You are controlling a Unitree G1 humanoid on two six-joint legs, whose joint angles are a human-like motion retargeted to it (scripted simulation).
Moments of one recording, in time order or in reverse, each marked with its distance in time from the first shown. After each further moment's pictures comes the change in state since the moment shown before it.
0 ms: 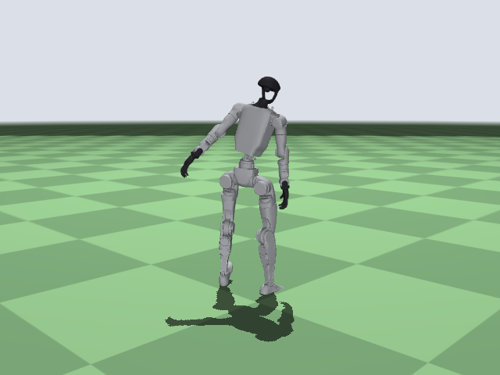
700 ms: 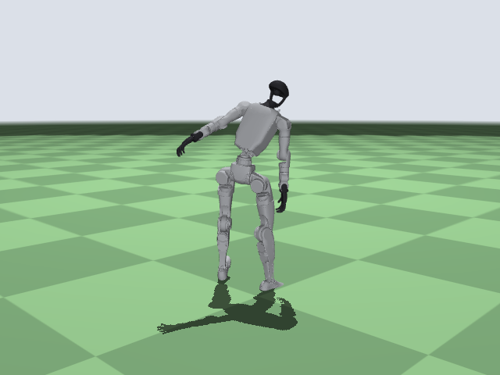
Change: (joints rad) left arm 0.006 0.026 -0.057 0.038 0.066 0.013 0.025; right arm -0.097 -0.076 -0.033 -0.049 0.034 0.003 -0.007; waist 0.006 0.042 0.225; left_leg -0.081 -0.043 0.002 -0.033 0.079 0.018; right_leg -0.063 -0.068 -0.032 -0.016 0.060 0.018
